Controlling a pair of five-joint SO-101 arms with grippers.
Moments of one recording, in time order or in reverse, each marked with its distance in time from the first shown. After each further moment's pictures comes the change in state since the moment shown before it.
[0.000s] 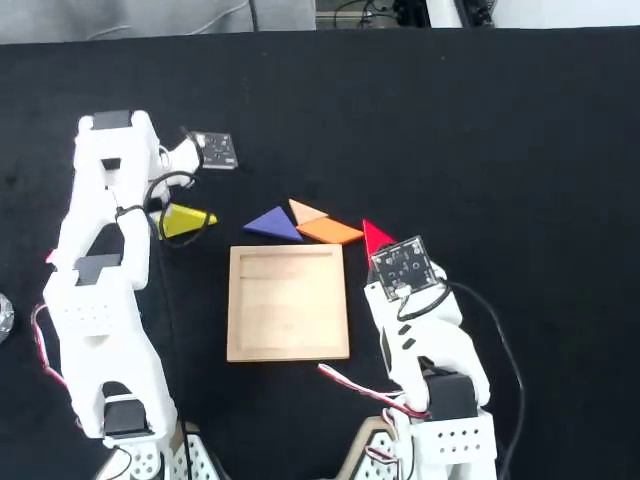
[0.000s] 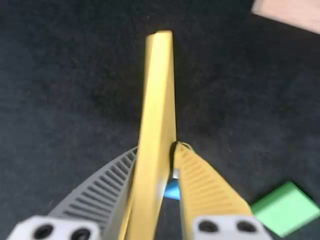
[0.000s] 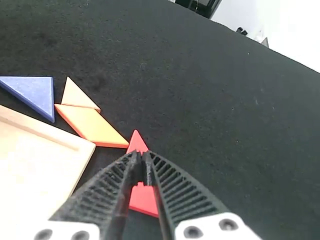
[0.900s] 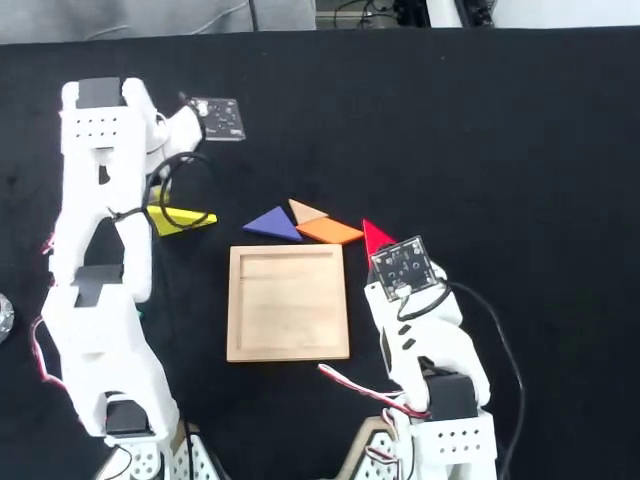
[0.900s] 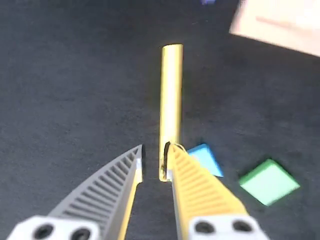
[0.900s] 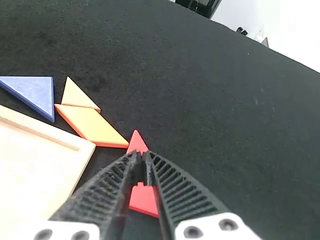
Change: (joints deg) left arm 3.1 -8.0 -10.9 13.5 2.1; right arm 0.0 0.0 0.0 0.1 0.0
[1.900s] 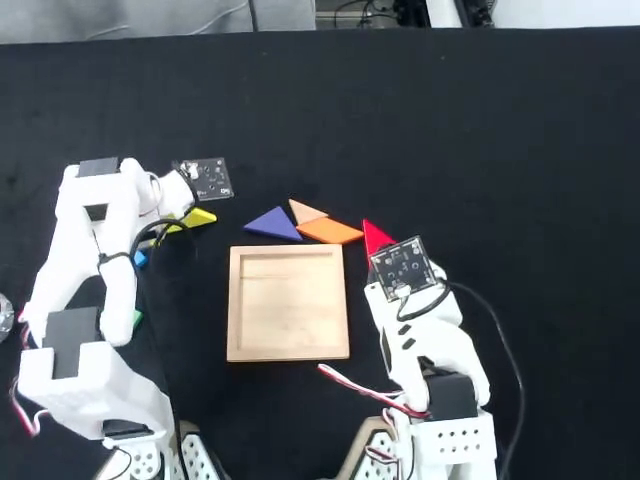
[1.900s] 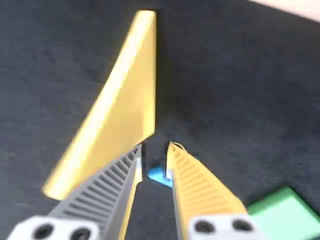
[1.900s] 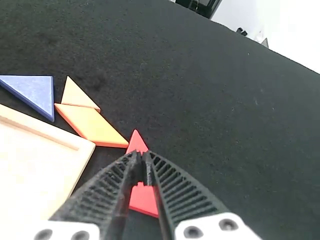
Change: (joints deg) left arm -4.4 -19.2 50.4 -38.2 -2.4; right arm 0.0 0.0 0.0 0.0 0.4
